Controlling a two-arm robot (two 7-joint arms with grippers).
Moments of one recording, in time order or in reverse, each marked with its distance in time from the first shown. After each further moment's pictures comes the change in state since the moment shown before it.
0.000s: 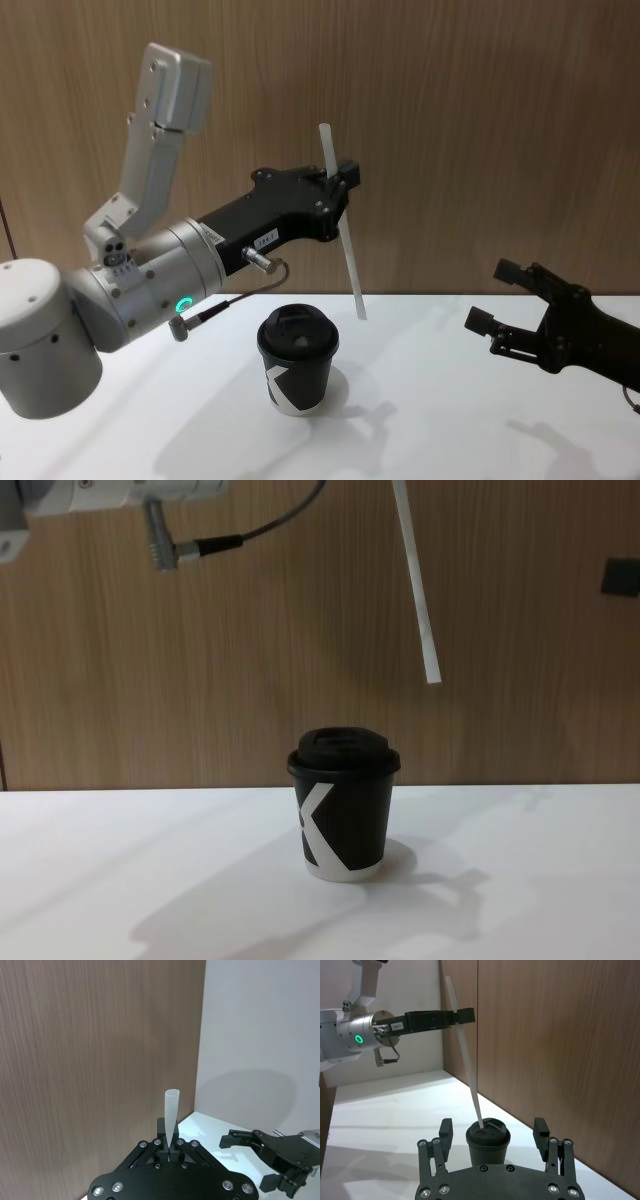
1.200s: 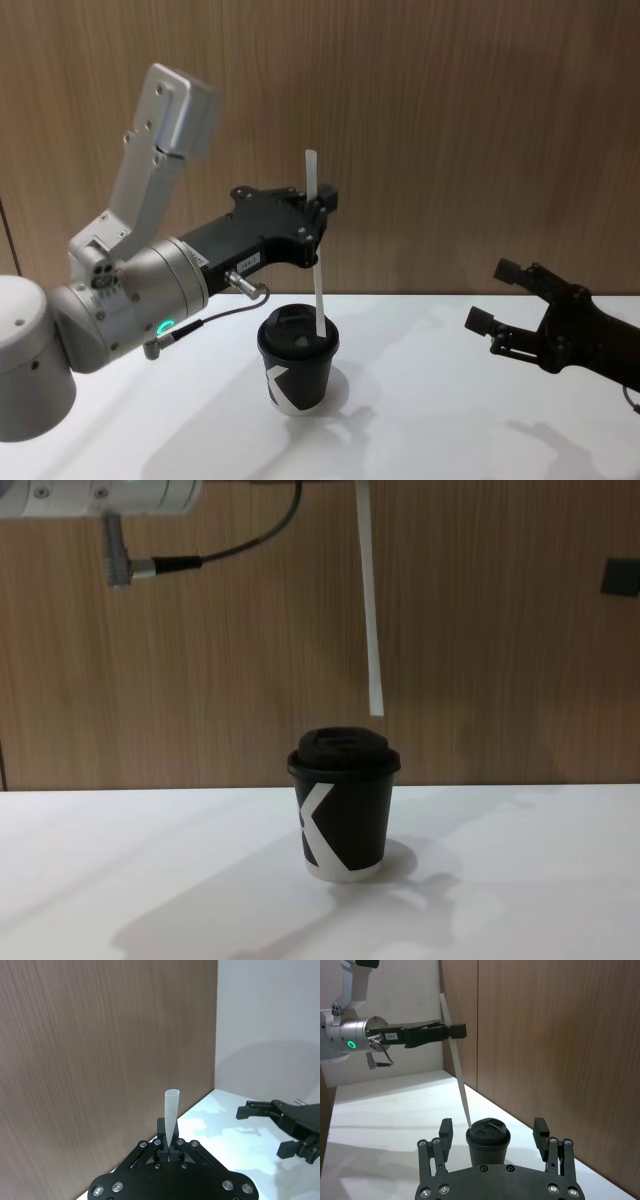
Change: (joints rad) left arm 0.025 0.083 0.026 -0.081 0.068 0.042 0.073; right arm 0.000 0.000 0.000 0.000 0.000 0.000 0.000
